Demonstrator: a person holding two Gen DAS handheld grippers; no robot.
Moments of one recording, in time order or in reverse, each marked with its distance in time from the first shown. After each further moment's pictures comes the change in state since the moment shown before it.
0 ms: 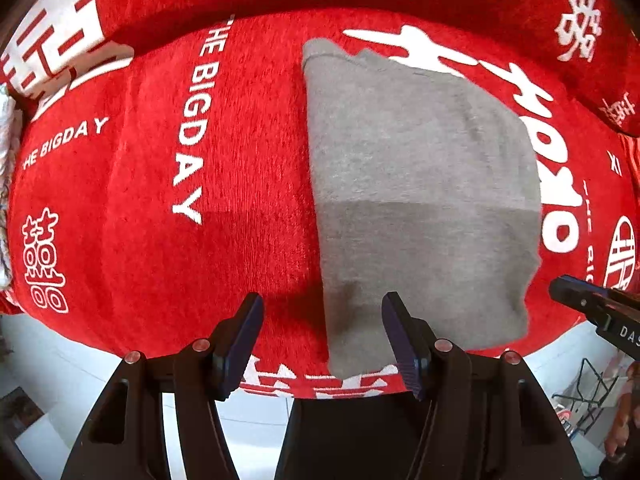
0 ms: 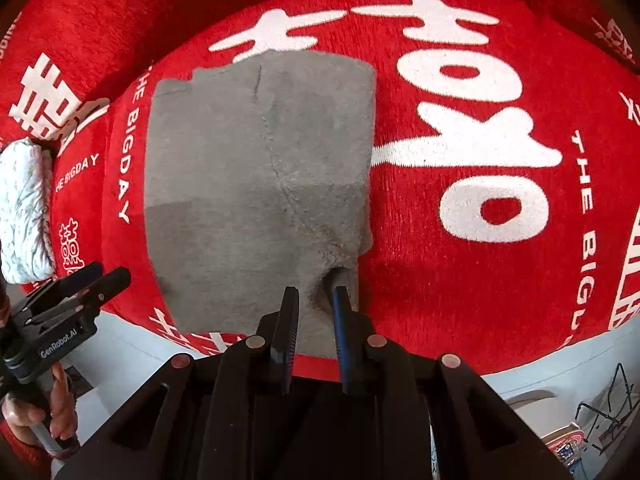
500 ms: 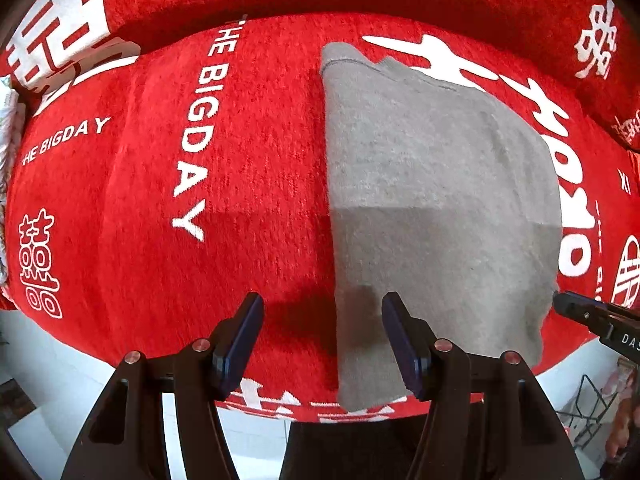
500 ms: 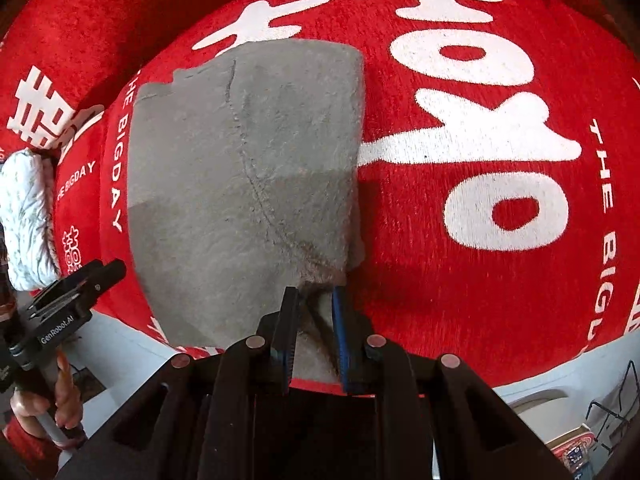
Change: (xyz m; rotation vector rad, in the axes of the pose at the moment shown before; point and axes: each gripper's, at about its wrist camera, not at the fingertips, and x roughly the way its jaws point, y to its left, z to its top) left arm 0.022 0.009 0.009 -0.045 -0.034 0.006; right arm 0.025 -0.024 0.008 0.026 0.026 0.055
